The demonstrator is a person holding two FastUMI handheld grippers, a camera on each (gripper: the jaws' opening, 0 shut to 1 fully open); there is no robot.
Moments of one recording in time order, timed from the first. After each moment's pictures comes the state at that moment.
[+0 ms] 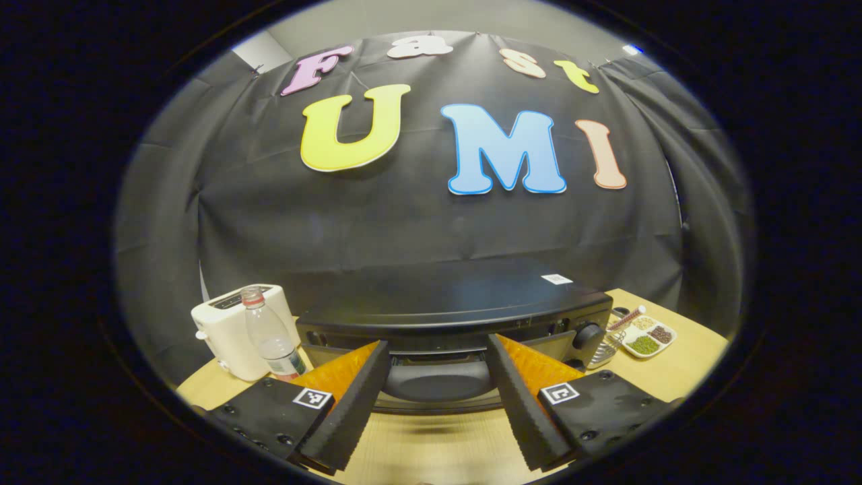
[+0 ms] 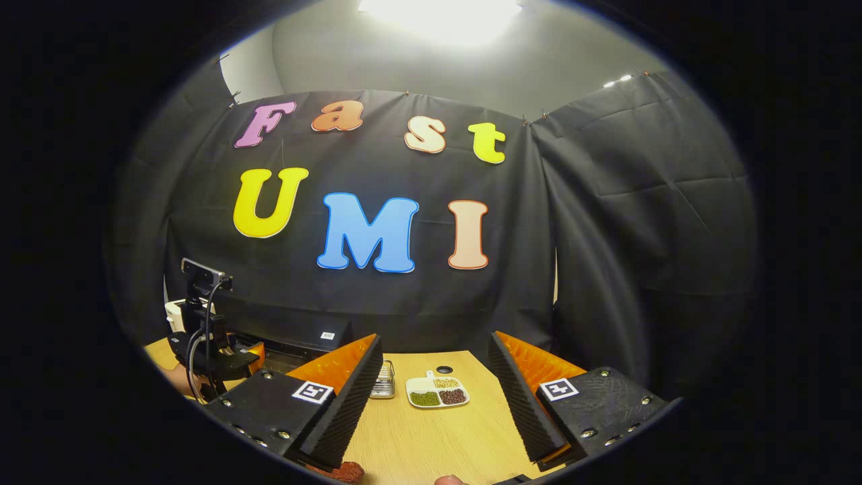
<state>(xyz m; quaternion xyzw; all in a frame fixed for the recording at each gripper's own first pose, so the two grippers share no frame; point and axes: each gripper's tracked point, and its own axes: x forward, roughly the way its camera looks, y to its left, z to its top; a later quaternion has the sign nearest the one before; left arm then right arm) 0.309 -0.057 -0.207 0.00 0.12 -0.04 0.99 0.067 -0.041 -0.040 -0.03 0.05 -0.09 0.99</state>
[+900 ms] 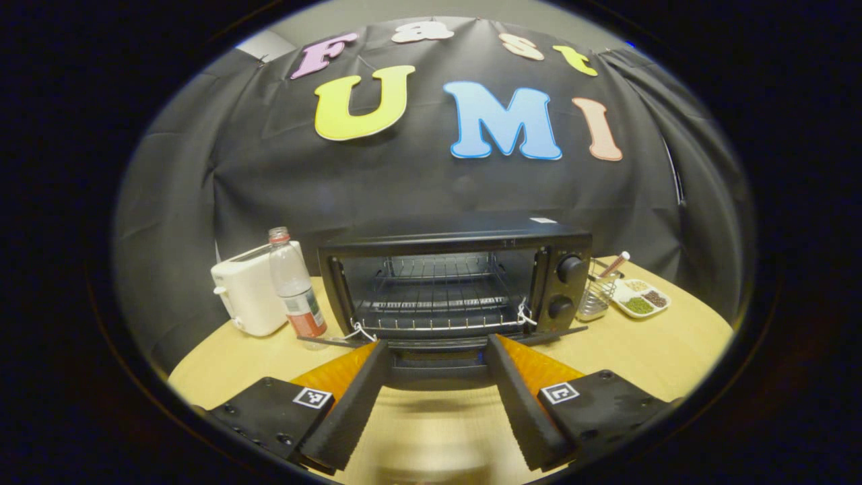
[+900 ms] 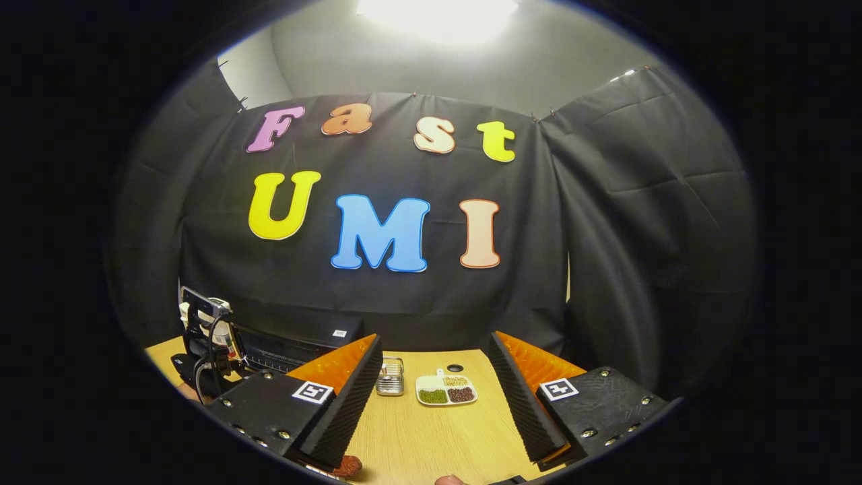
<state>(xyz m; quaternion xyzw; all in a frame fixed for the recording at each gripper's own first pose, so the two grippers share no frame) 0.232 -0.056 -0.263 0.01 0.19 -0.03 0.98 0.057 -0.044 -0.039 -0.03 0.05 -0.05 1.00</state>
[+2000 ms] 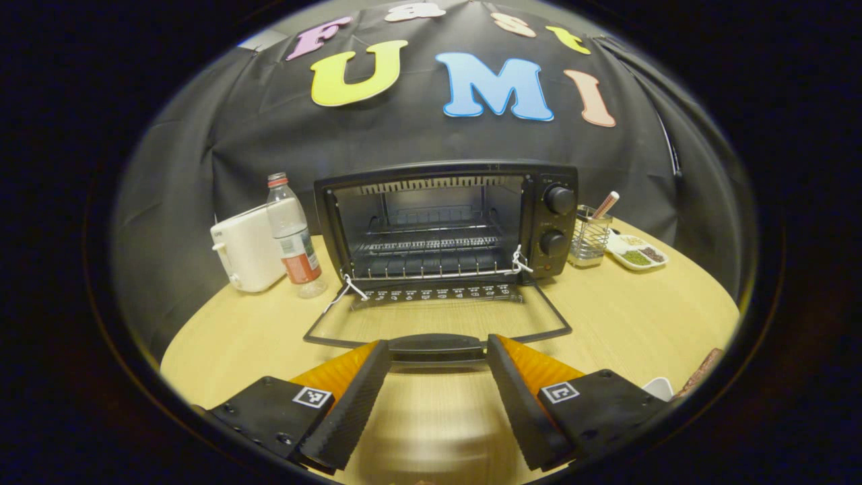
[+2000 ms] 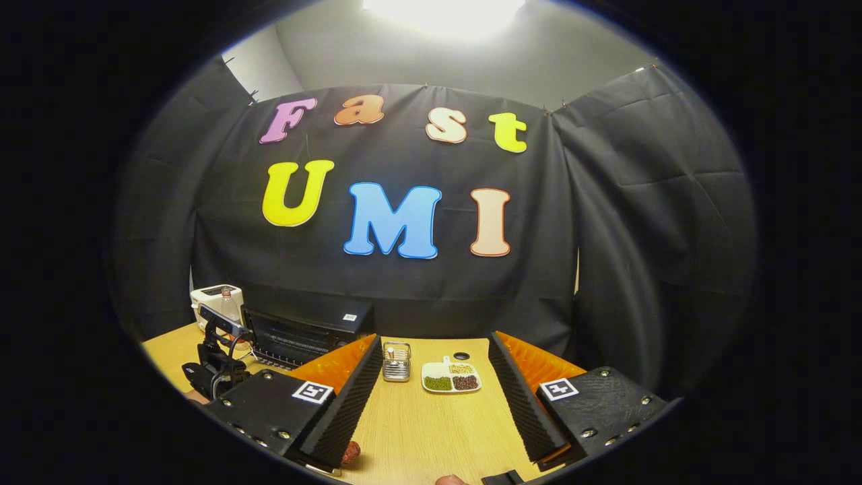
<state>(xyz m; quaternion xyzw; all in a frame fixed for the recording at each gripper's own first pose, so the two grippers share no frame) 0.182 -0.064 -0.312 0.02 0.25 -0.03 0.97 0.040 -0.038 -0.052 -0.03 0.07 -0.02 1.00</state>
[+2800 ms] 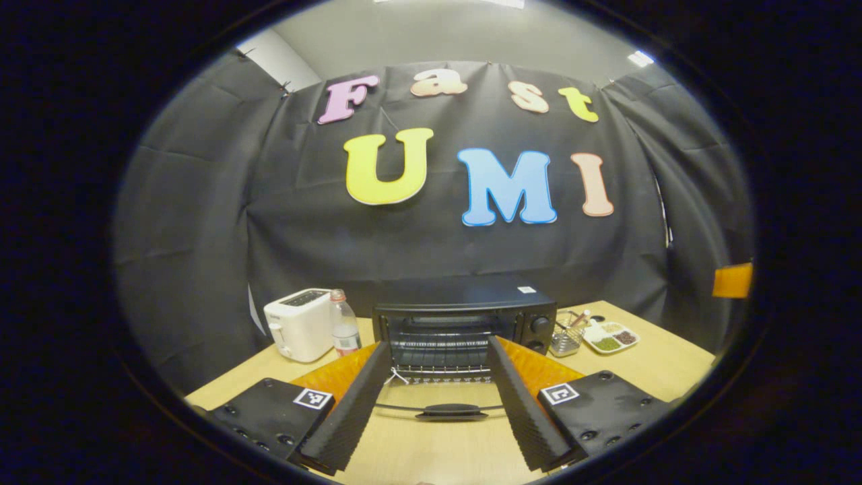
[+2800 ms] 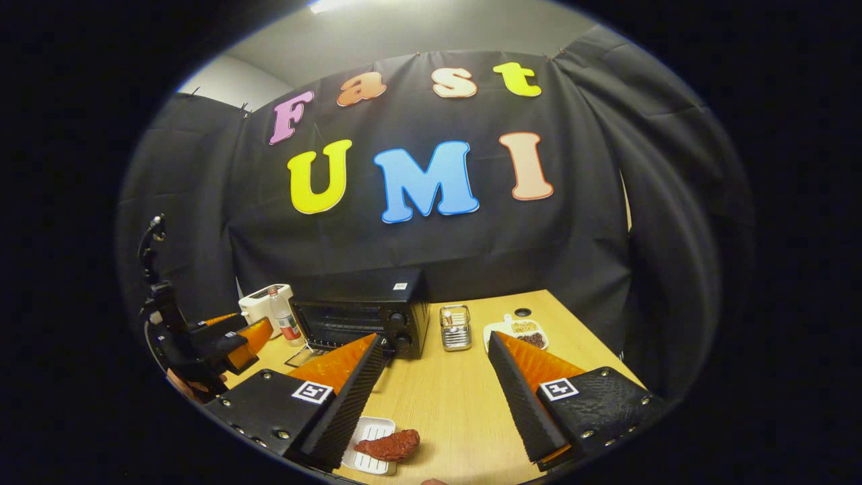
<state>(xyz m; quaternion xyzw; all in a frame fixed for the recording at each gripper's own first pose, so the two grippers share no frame) 0.124 -0.019 -0.104 -0.01 0.07 0.00 1.00 0.049 0.012 -0.123 0.09 0.18 0.08 0.98</state>
